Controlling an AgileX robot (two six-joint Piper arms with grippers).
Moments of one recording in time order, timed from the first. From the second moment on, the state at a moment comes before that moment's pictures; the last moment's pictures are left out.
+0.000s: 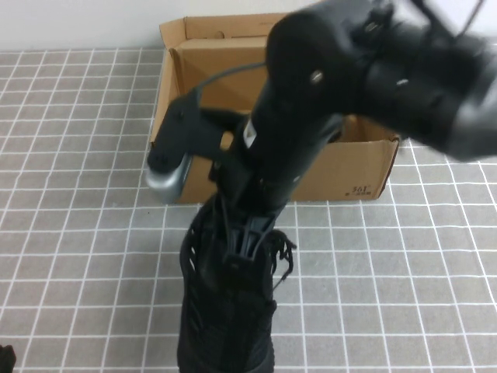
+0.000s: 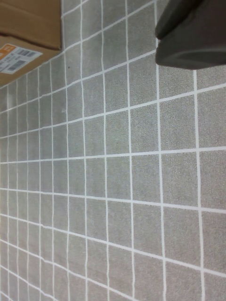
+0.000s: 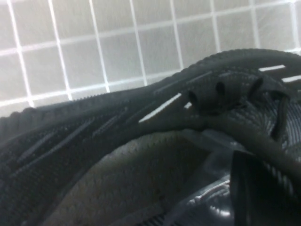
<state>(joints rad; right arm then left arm) 0.85 1.84 -1.81 0.19 1.24 -0.53 -0.09 -0.01 0.03 -0.04 0.39 0.08</state>
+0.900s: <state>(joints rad) 0.85 1.80 -2.08 -0.22 1.16 0.20 -0.09 -0.01 0.03 -0.04 0.39 0.08</state>
